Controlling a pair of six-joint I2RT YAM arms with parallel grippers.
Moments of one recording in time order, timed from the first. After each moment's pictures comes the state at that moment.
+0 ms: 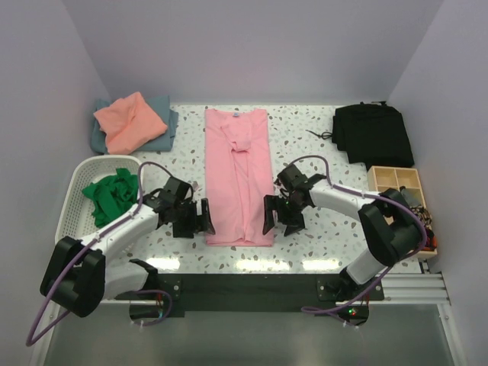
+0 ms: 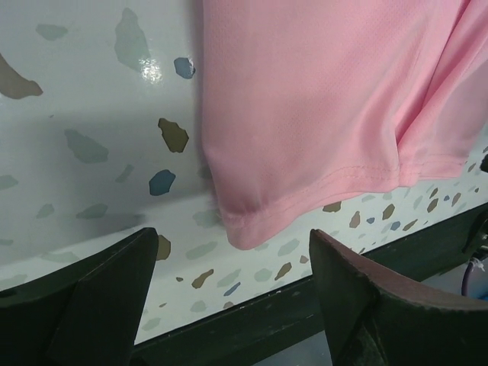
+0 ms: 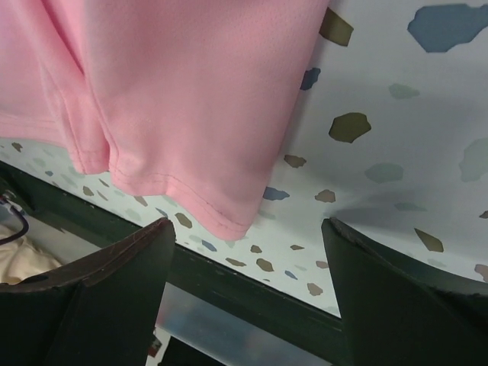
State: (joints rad) left arm -0.44 1.19 0.59 -0.58 0.28 -0.59; right arm 0.59 1.59 0.90 -0.63 -0.35 0.58
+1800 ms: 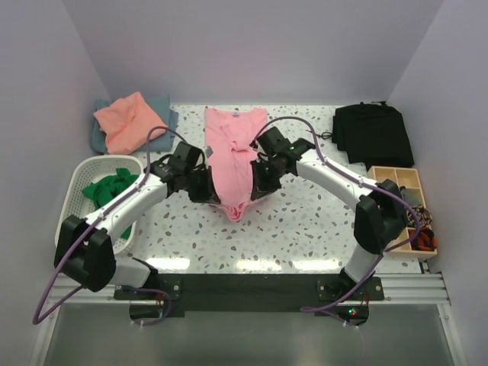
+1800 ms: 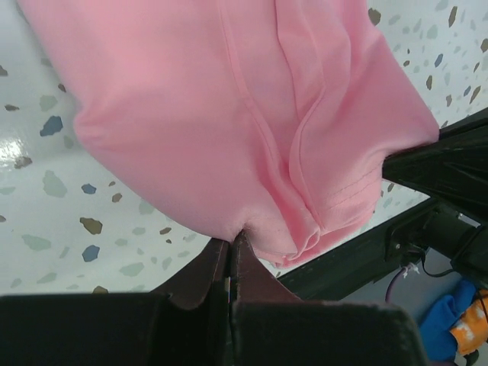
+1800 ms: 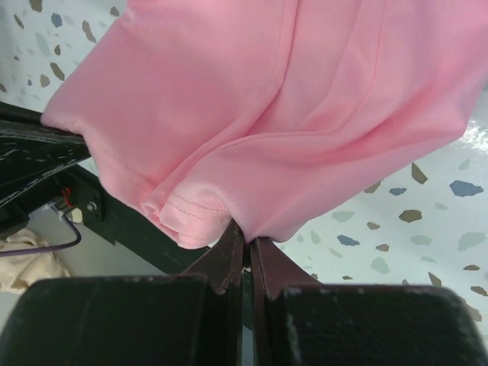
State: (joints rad) left arm -0.47 1.37 0.99 -0.66 0.31 -0.57; right arm 0.66 1.72 1.42 -0.83 -0.30 0.49
